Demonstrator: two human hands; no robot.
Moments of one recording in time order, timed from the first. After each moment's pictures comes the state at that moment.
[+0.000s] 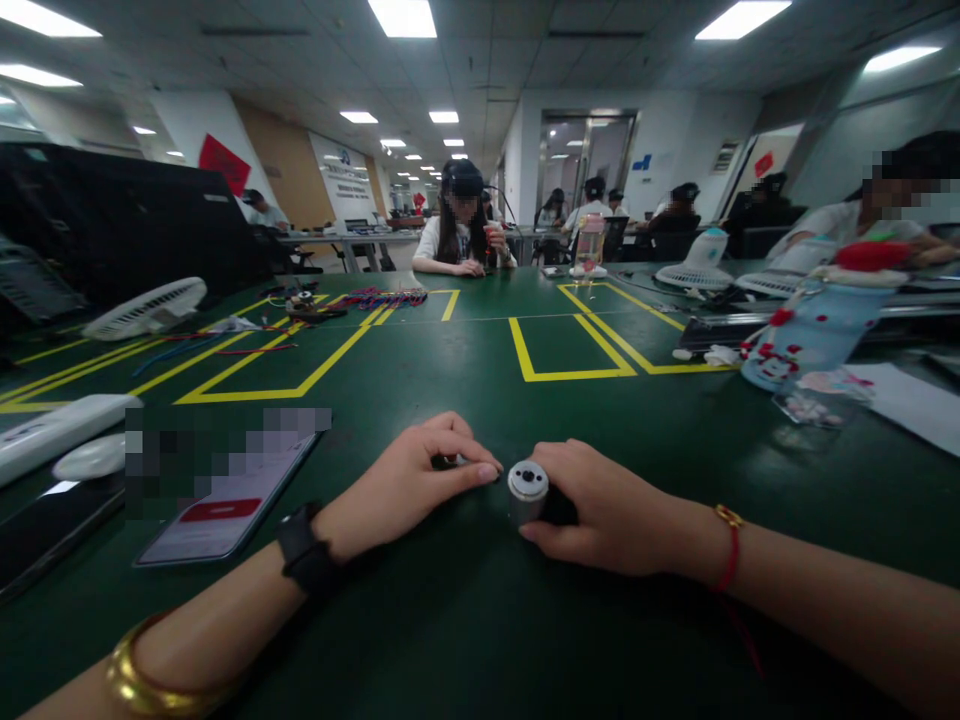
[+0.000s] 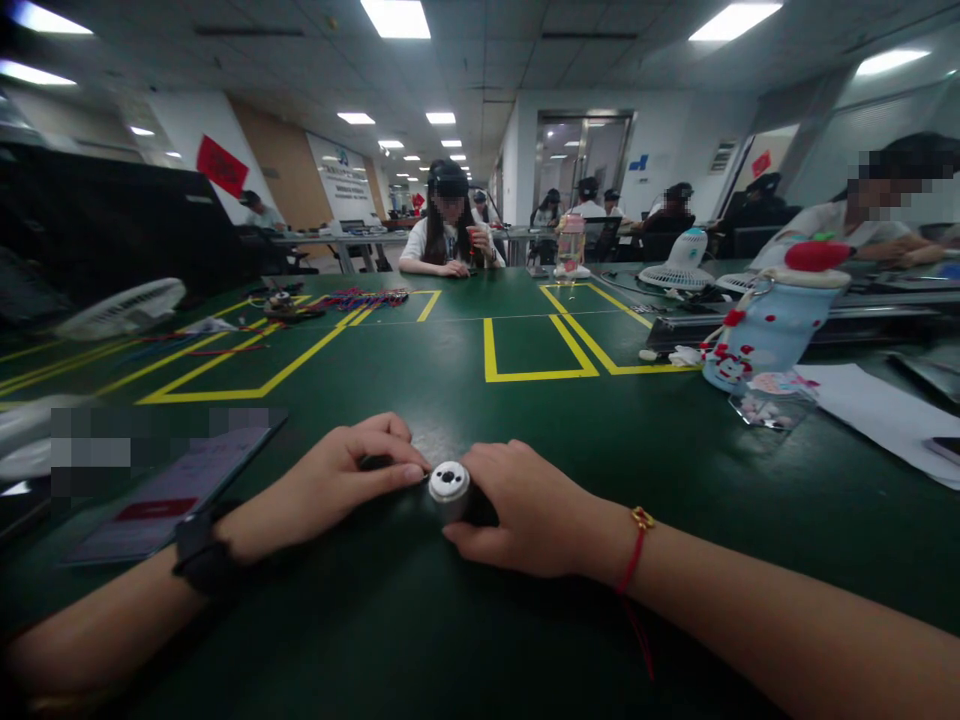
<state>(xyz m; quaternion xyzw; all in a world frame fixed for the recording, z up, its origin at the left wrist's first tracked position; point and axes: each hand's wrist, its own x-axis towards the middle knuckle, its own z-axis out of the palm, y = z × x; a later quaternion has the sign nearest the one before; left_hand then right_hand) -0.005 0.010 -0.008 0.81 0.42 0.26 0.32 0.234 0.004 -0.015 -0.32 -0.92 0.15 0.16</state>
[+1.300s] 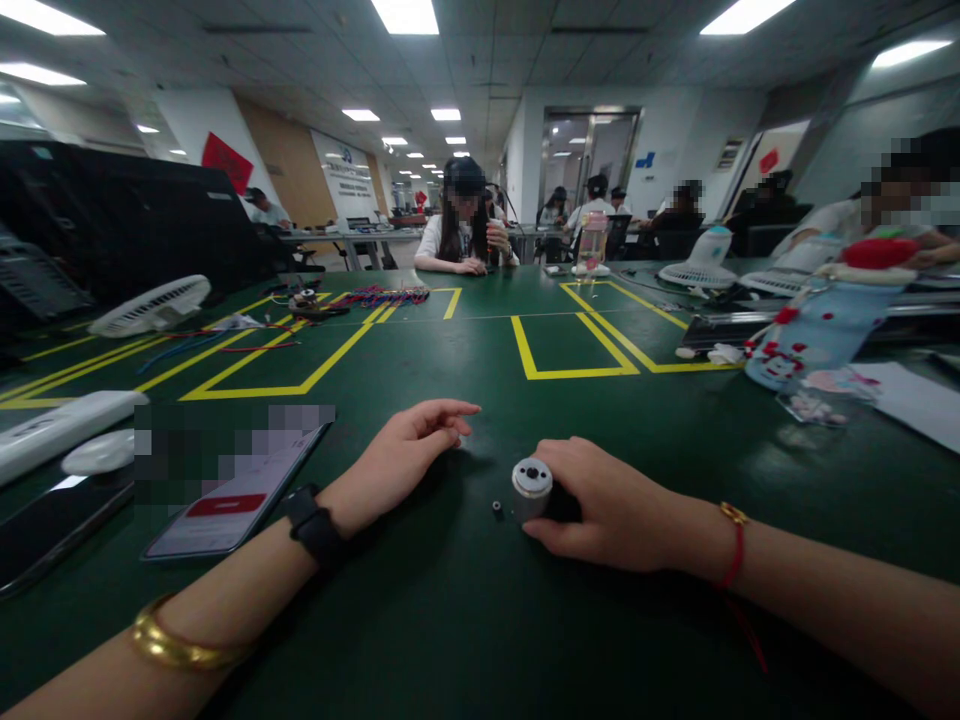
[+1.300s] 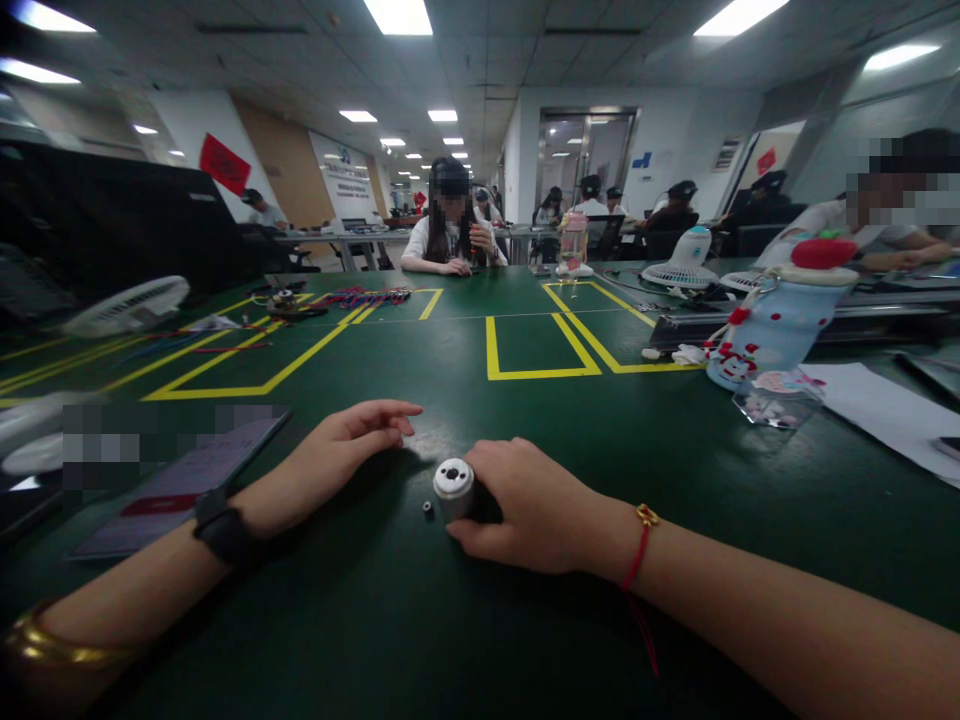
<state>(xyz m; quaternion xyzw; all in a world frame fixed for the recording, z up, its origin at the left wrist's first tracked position) -0.015 0.027 -0.023 0.70 0.49 0.35 0.38 0.234 0.003 -0.013 -0.32 -0.92 0.16 0.15</state>
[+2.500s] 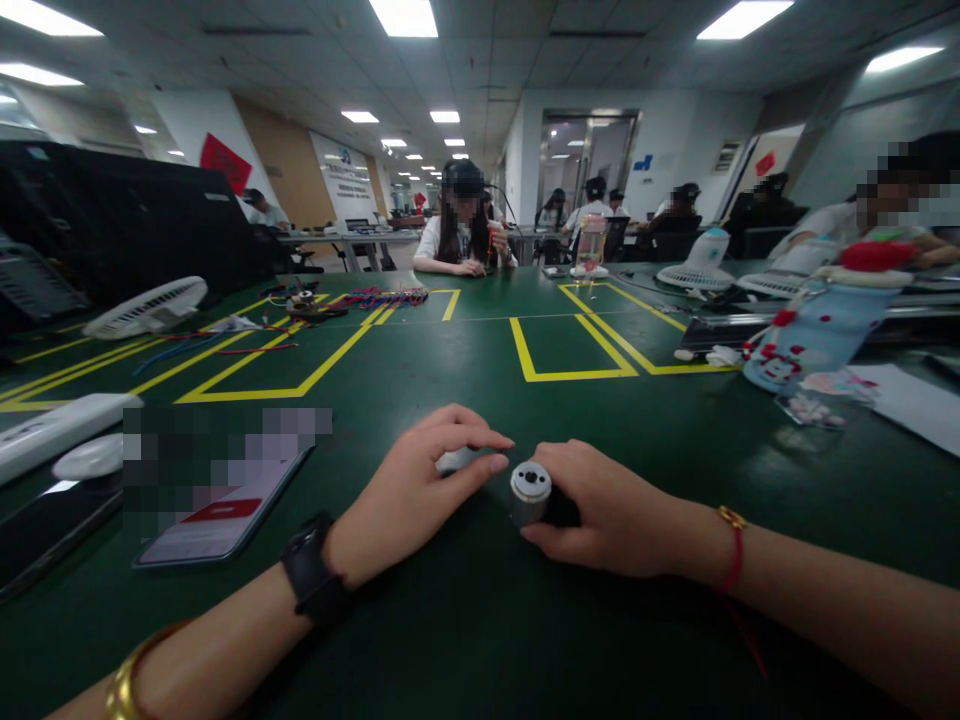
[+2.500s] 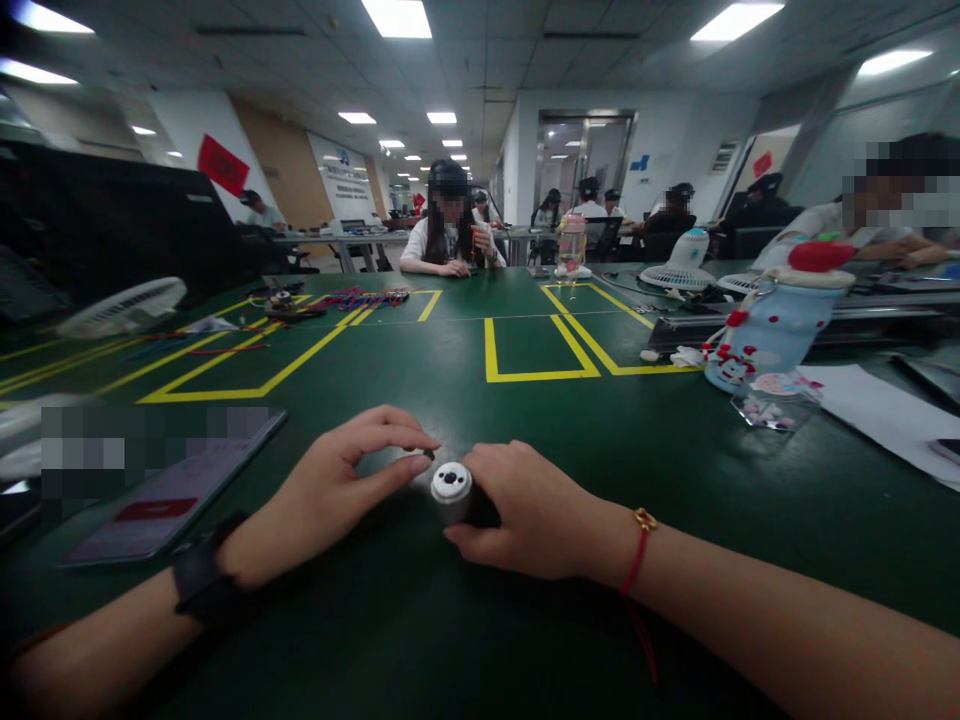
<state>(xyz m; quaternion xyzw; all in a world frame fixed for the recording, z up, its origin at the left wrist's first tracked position) 0.008 -0.005 -0.003 0.81 0.41 0.34 0.23 0.235 0.005 -0.017 -0.31 -0.92 0.16 0.16</state>
